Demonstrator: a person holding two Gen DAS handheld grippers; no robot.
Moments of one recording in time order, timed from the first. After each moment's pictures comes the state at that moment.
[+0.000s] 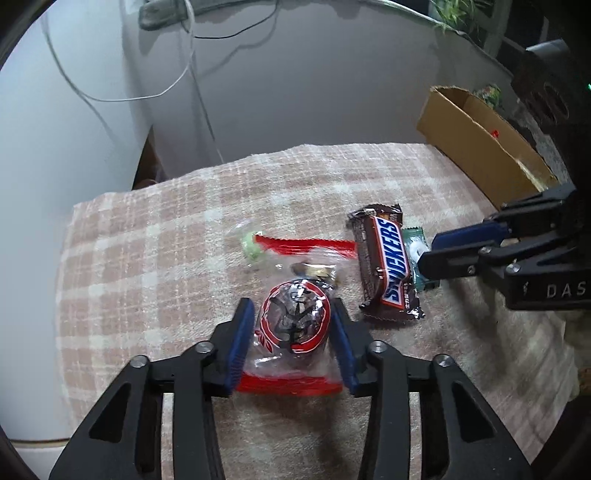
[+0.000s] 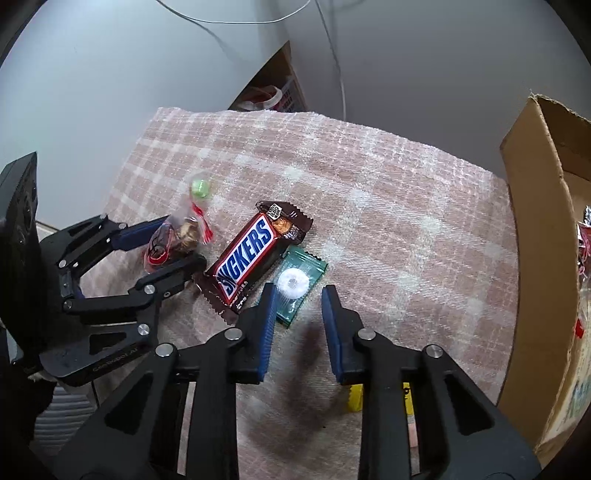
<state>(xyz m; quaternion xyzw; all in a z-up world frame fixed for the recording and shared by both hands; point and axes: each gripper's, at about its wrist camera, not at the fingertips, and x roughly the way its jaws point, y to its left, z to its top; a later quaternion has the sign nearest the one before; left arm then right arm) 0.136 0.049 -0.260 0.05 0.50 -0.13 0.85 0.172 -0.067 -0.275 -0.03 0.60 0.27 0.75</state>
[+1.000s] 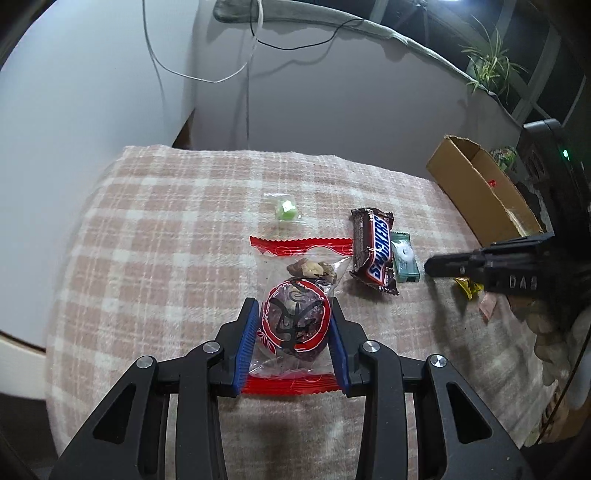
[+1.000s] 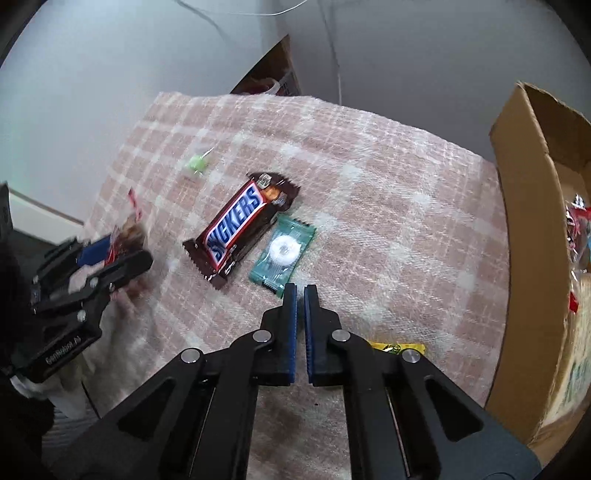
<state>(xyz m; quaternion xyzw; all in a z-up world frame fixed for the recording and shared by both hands) 0.083 0.082 -0.244 -0.07 0.48 -0.08 0.87 0.159 -0.081 -0.269 -0.04 0.60 0.26 0.76</state>
